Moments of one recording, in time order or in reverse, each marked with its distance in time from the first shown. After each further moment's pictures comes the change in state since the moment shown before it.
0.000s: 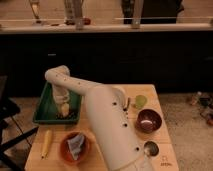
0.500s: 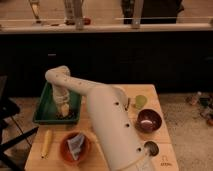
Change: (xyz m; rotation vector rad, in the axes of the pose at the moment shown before) arm -0.001 0.004 -0.002 0.008 -0.006 -0.004
